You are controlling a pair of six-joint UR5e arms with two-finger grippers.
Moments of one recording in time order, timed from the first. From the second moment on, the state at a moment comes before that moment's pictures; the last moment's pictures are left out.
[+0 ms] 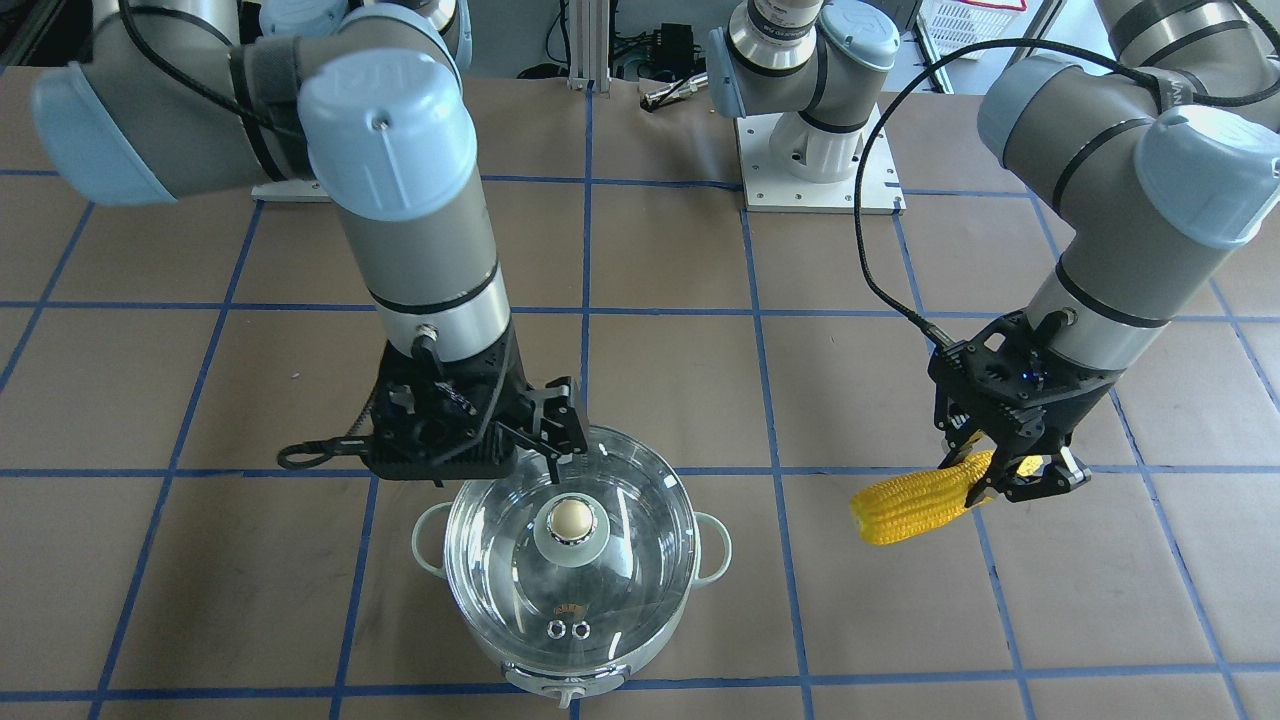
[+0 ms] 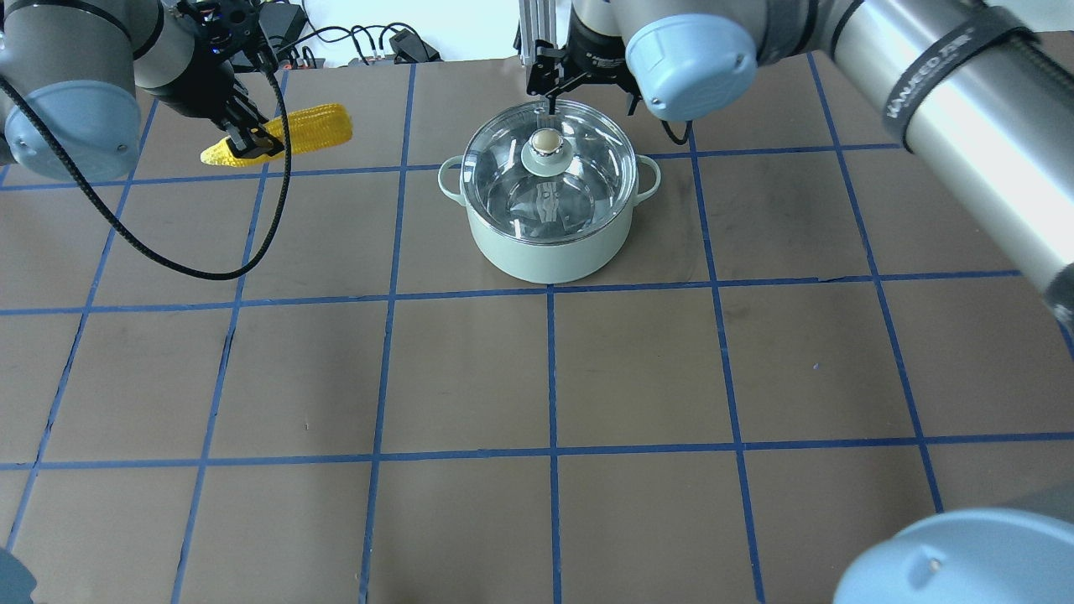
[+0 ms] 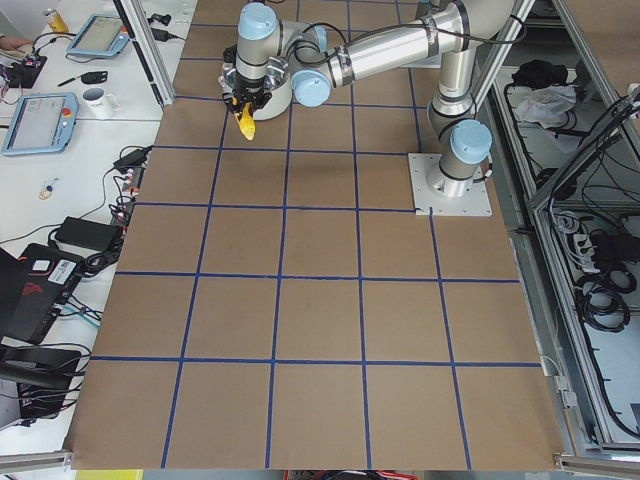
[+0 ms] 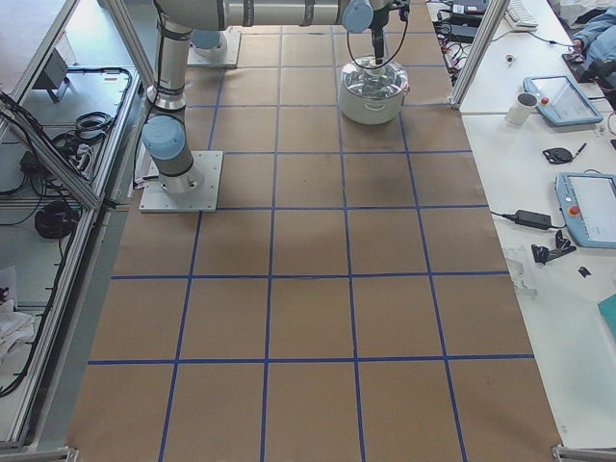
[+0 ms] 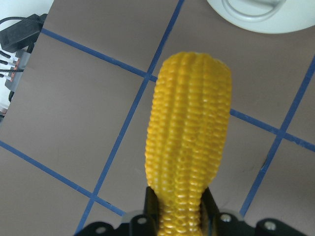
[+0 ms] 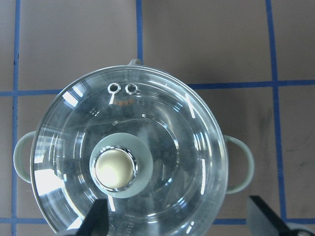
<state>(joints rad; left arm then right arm) -1.38 -1.80 -1.60 -1.08 1.45 1.30 1.82 -1.17 1.31 -1.95 -1.56 0.28</state>
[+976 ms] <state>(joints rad) -1.38 -1.81 -1.60 -1.08 1.45 1.22 1.89 -1.03 1.32 -2.11 -1.56 0.25</state>
